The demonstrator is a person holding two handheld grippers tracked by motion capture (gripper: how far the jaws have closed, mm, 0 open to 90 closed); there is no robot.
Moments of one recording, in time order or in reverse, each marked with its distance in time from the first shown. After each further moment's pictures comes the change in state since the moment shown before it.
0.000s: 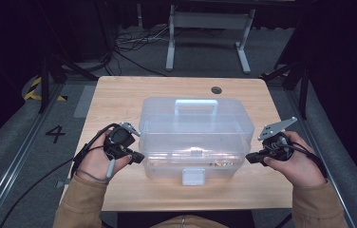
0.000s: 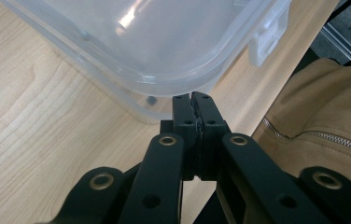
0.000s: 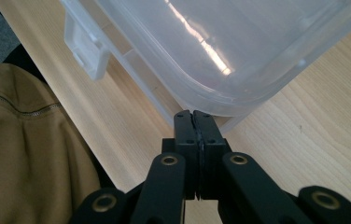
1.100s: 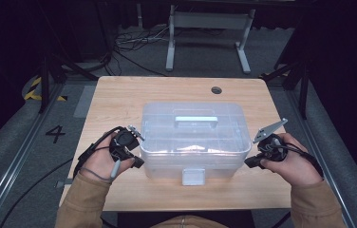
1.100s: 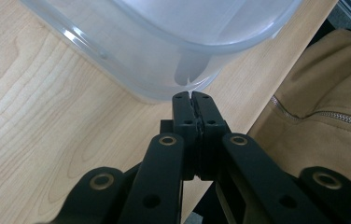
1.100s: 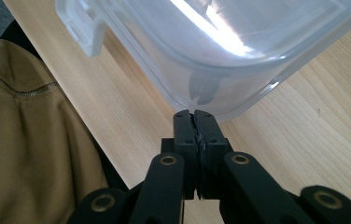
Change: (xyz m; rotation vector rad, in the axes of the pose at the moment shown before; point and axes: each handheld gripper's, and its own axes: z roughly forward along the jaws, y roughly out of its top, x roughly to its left) left arm 0.002 0.002 0.014 0.113 0.001 0.003; right arm -0.004 -0.002 0.015 0.089 0.034 0.002
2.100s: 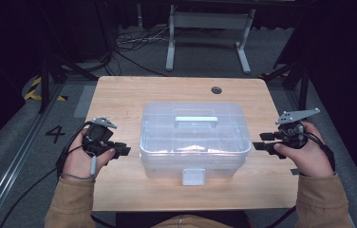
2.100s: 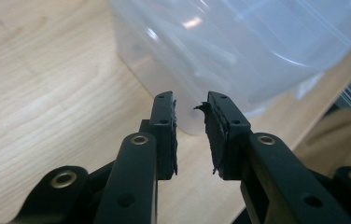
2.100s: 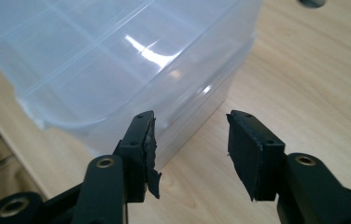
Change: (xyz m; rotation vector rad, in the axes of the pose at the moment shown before) left arm 0.030 -0.038 -0.032 -0.307 0.085 -0.186; right arm -0.040 -0.013 -0.029 -0.287 -0.122 0.135
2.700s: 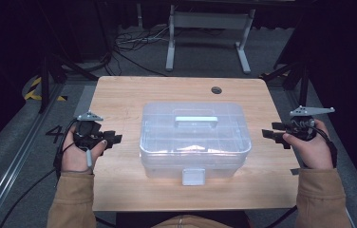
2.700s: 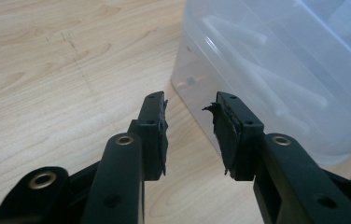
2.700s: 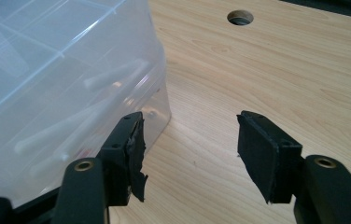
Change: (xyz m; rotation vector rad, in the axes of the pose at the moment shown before) left arm 0.039 -0.010 0.011 -0.169 0.105 -0.087; right arm -0.052 -0.022 0.009 -0.146 -0.091 0.149
